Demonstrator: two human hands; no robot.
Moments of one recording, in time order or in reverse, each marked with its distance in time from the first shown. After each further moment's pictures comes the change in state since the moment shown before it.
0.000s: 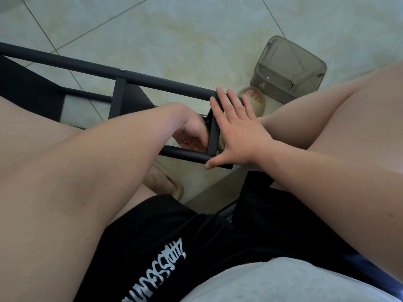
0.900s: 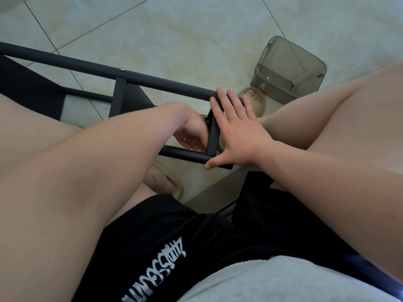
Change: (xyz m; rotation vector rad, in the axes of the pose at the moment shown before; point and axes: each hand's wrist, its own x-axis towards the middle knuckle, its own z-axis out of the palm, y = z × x) left_hand 0.000 0.002 -0.002 0.044 0.026 0.013; right_hand 0.000 0.000 0.000 0.000 0.003 0.001
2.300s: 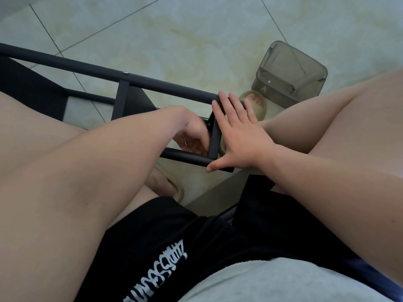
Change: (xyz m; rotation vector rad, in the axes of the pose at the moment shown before) left_hand -0.001 -0.003 0.002 -0.084 -0.026 -0.011; right_hand -0.001 -0.001 -0.002 0.001 -0.005 -0.003
